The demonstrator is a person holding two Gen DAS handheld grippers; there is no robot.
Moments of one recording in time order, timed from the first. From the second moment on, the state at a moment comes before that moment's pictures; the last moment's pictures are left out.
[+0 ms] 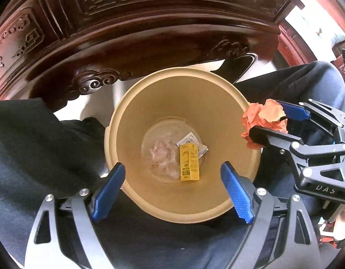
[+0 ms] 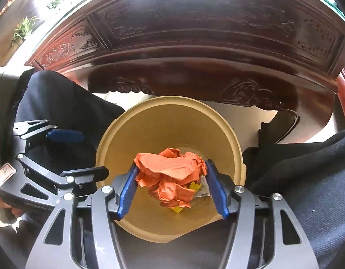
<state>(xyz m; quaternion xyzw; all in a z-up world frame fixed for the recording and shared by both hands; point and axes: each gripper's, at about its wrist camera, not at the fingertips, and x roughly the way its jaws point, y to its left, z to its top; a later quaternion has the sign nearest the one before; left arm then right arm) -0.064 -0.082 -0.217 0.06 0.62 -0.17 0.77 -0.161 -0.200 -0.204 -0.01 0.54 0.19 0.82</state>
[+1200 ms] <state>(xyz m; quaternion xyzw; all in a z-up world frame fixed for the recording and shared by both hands) 0.008 -0.057 -0.065 0.01 0.39 -0.10 0.92 -0.124 -0.240 -0.049 0.06 0.25 0.15 0.95</state>
